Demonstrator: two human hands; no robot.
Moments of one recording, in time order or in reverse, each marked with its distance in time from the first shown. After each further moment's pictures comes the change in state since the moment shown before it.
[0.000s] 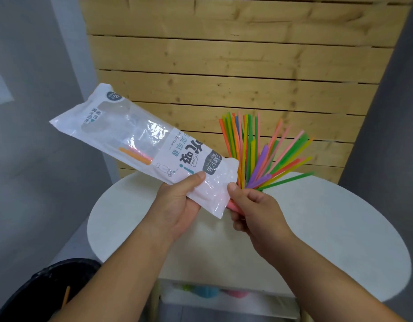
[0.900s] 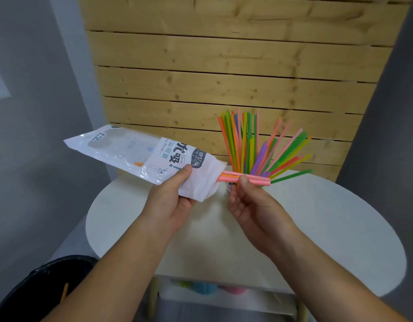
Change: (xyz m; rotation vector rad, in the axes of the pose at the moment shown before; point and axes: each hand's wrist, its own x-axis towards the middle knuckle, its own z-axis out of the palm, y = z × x) left_hand 0.005 0.005 -0.006 -0.086 0.191 -0.063; right_hand 0.005 -0.001 -0.002 0.643 -0.099 0.140
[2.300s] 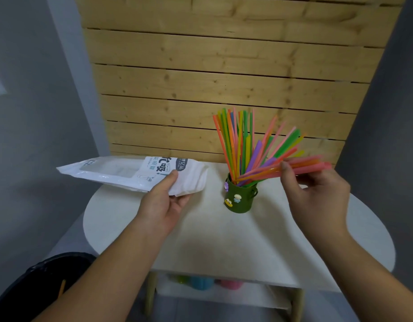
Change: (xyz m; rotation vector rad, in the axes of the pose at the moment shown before) left_hand 0.004 -0.005 -0.018 -0.084 0.162 -0.018; right_hand -0.026 -0.062 -0.036 -1.205 0.306 -1.187
